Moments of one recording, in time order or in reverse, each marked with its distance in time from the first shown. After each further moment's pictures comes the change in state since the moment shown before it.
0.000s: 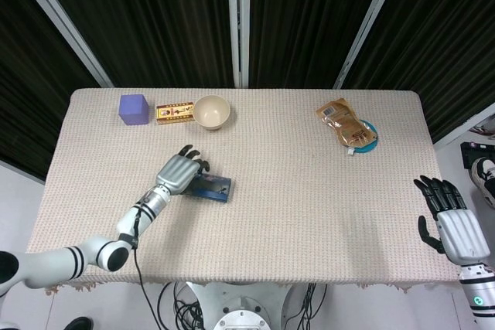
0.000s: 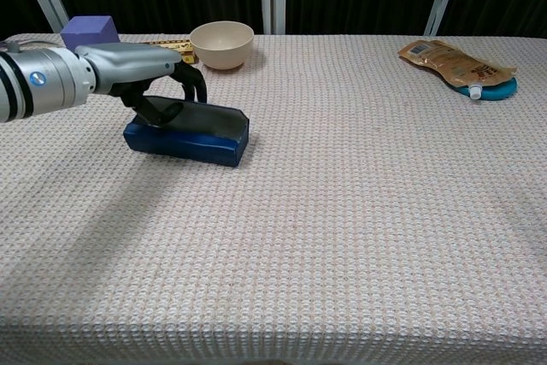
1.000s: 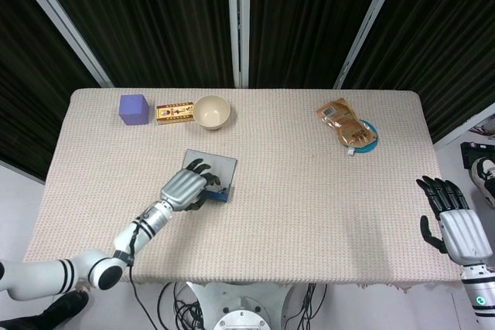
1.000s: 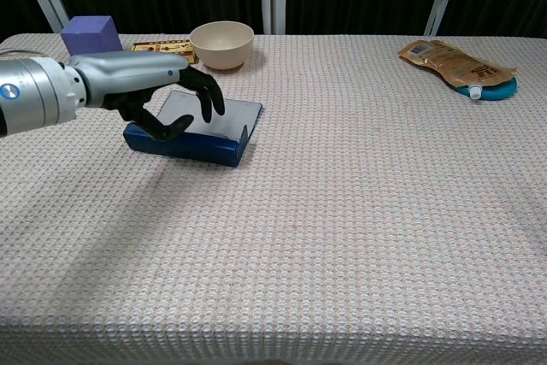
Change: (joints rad) left arm 0.052 0.047 0.043 -0.176 0.118 0.081 -0.062; right arm -0.001 -0.004 0.002 0.019 0.003 -0.005 0.017
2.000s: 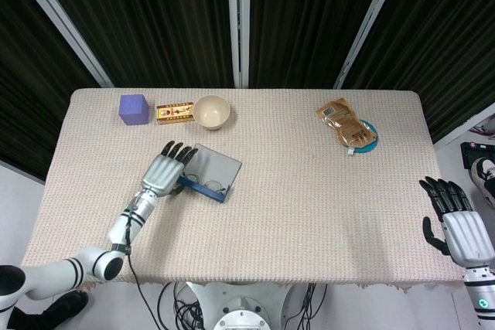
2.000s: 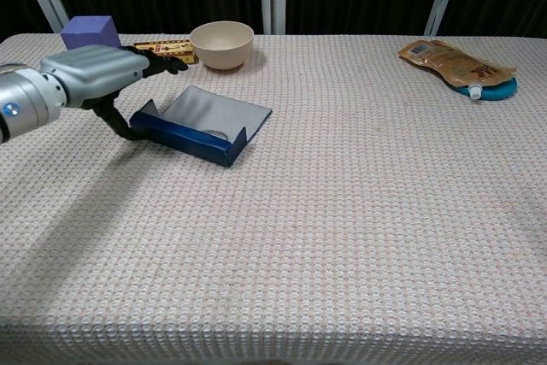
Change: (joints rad) left arm 0.051 -0.148 -0.024 0.345 -0.004 0.074 0.099; right arm -0.015 0.004 -0.003 -0.003 -0.001 0.025 0.001
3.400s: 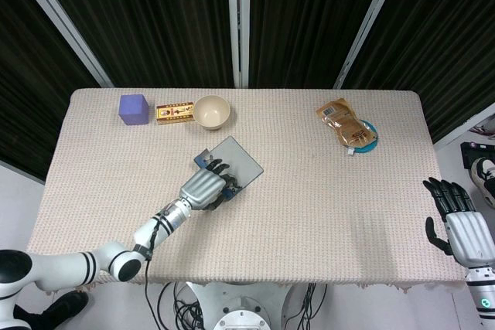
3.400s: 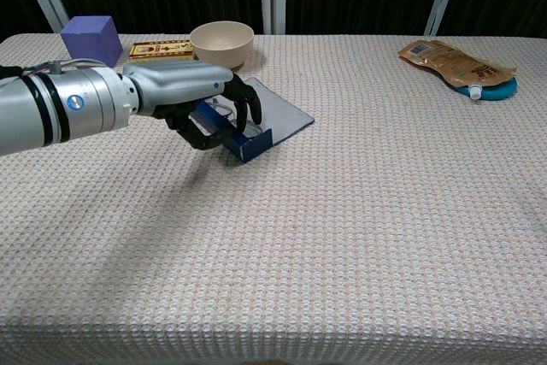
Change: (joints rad) left arm -0.117 0.039 -0.012 -0.236 0.010 -0.142 -0.061; right arm -0.001 -0.013 0.003 0.036 0.009 -0.013 0.036
